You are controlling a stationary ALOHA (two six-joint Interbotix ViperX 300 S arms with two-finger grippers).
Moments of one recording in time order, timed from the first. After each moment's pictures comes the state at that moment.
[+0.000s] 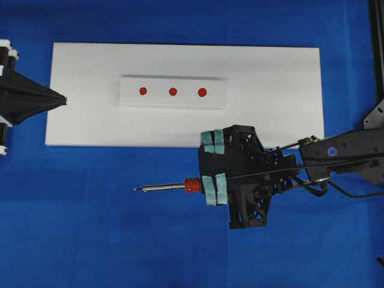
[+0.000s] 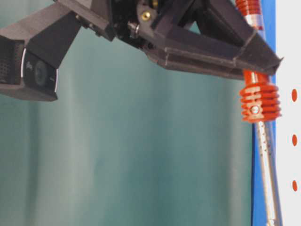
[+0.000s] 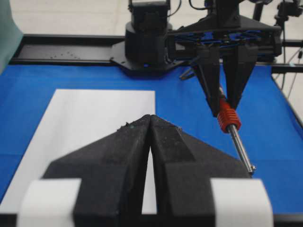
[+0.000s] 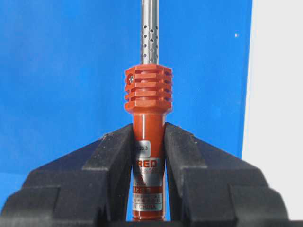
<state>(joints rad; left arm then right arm) -0.02 -0.97 1.20 0.00 -0.29 -0.01 0.26 -0.06 0.44 -0.14 0.47 0.46</state>
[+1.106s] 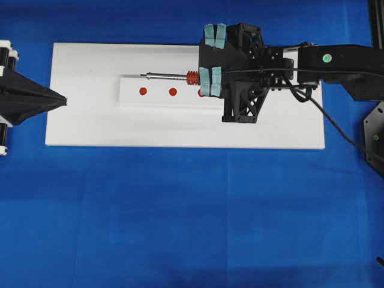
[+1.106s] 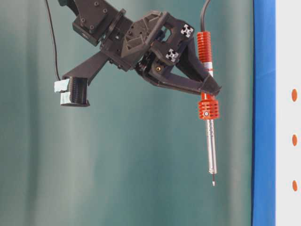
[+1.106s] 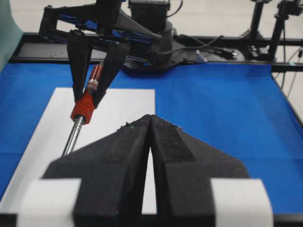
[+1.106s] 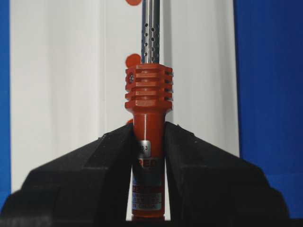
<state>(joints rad) -0.02 -0.97 1.20 0.00 -0.29 -0.01 -0.13 -0.09 0.46 -0.24 0.48 0.18</state>
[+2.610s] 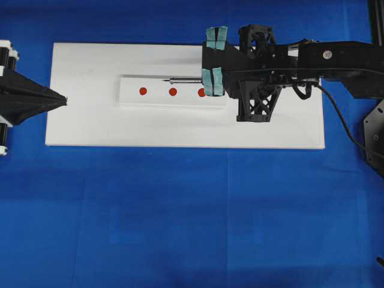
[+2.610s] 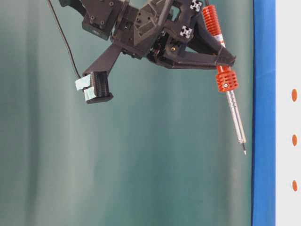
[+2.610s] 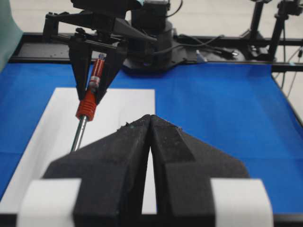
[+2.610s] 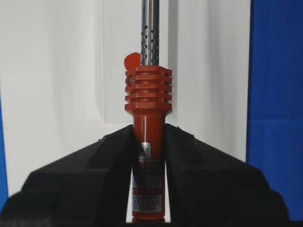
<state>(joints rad) -0.02 -0.97 1.20 0.00 -0.29 -0.01 -0.14 -0.09 0.46 -0.23 0.69 0.16</state>
